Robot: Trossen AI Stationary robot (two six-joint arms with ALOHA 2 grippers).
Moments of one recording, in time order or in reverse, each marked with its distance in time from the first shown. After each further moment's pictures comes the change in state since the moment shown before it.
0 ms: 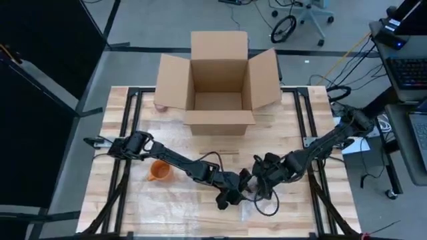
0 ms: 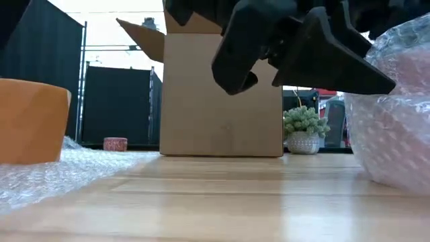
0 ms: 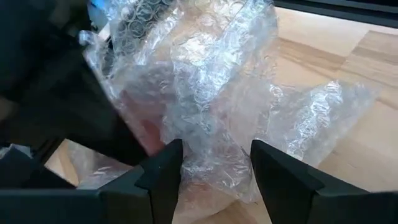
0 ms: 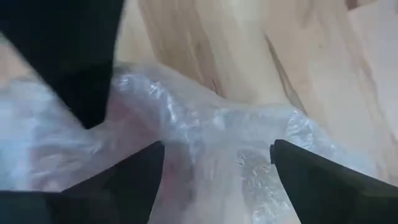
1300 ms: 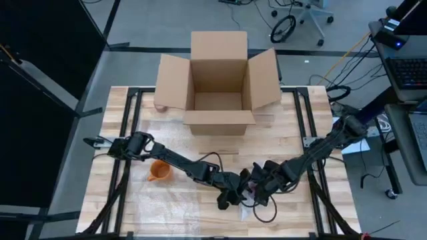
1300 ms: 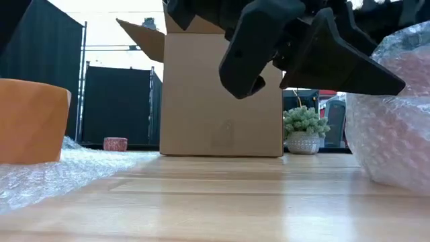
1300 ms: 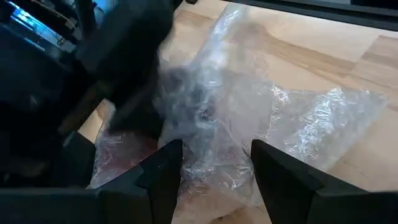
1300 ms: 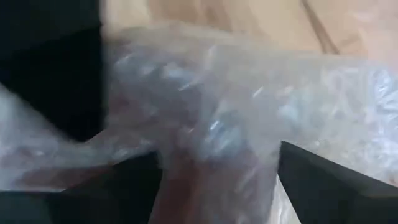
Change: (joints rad) left arm -0.001 0.002 -0.002 0.042 -0.003 -0.016; right arm 0.057 0.235 0.007 0.045 -0.028 0.169
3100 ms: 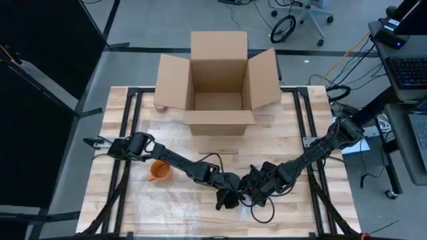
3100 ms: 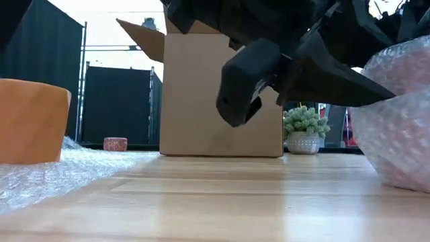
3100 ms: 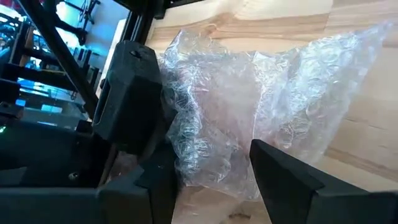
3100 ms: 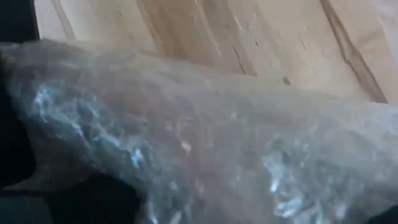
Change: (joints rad) left arm -0.012 0.003 0.002 0.005 0.027 0.382; right arm 0.002 0.007 0.002 0.029 -0.025 0.000
